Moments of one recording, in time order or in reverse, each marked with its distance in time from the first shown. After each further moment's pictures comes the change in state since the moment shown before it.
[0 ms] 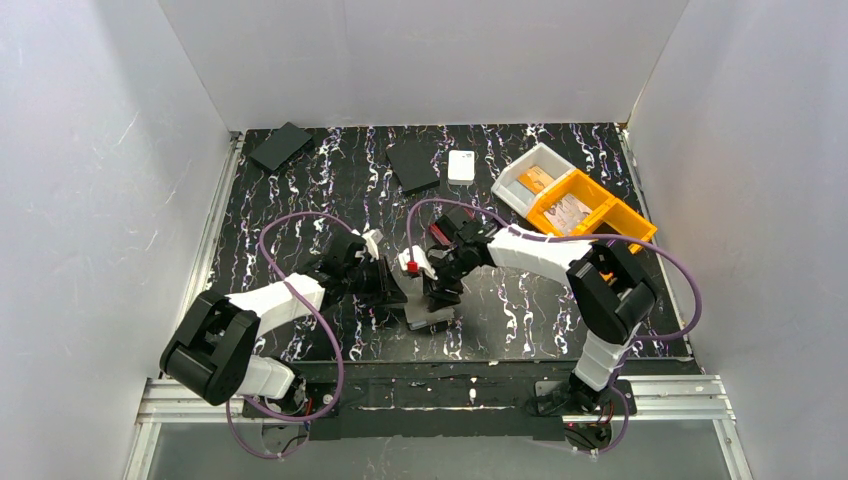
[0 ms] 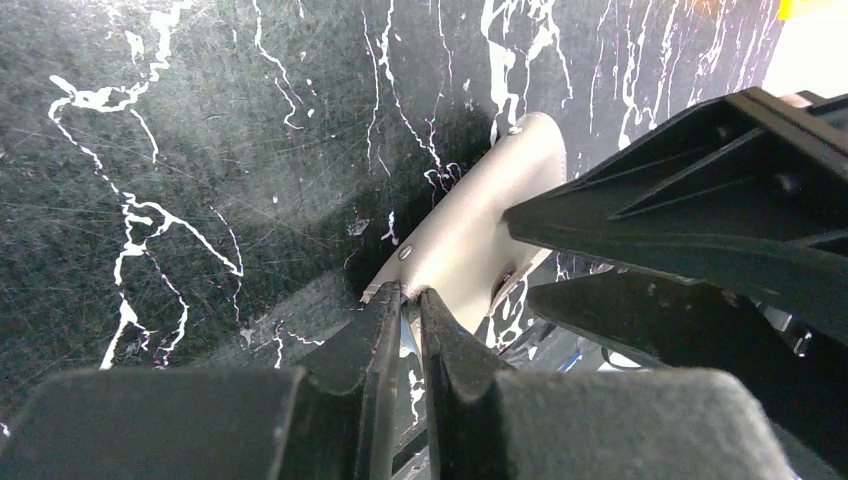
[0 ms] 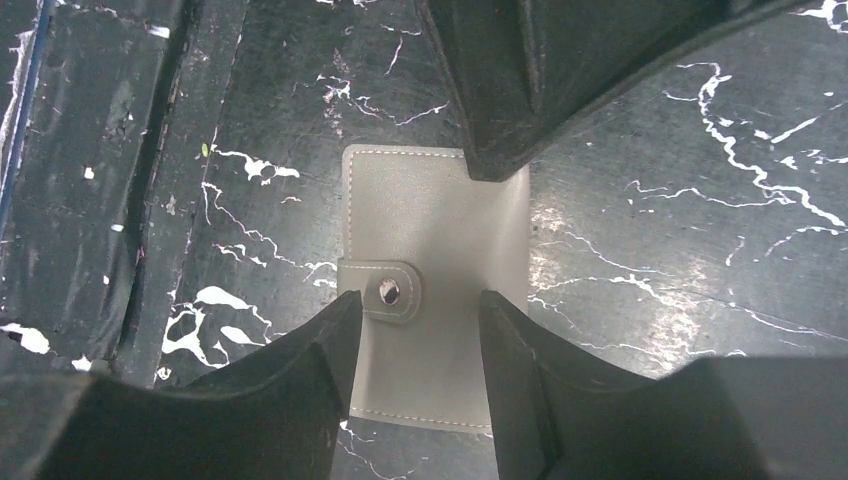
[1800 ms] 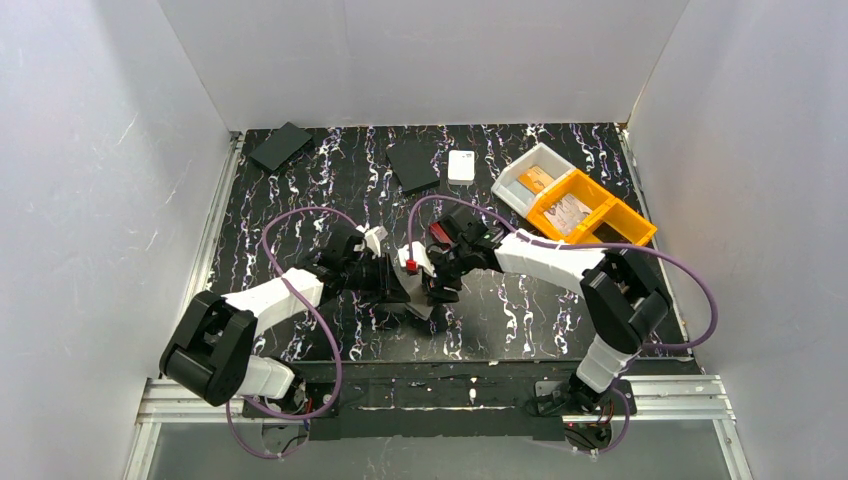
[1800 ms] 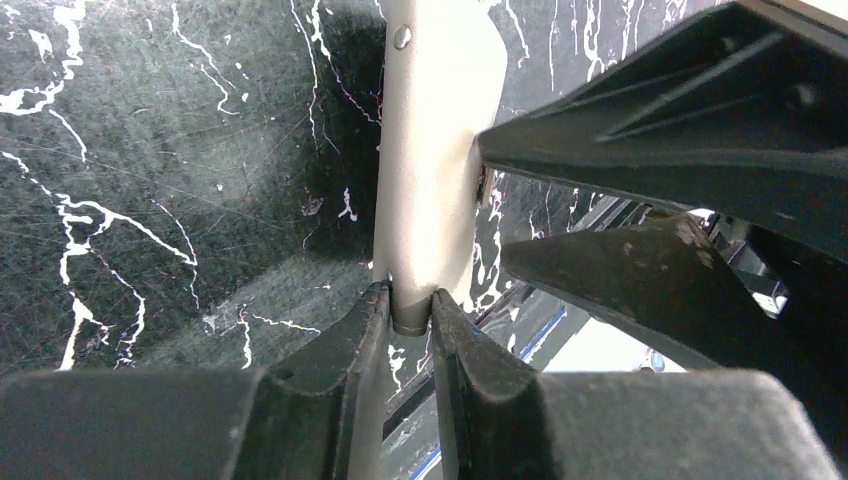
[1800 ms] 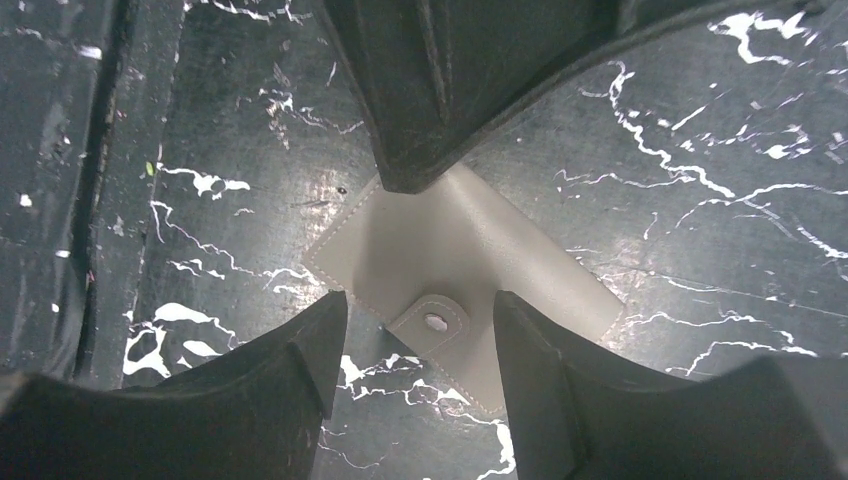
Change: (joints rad) left arm 0.022 -0.005 0.051 -0.077 0.110 0.068; right arm 0.014 -0.079 -0.047 0.115 0.101 0.079
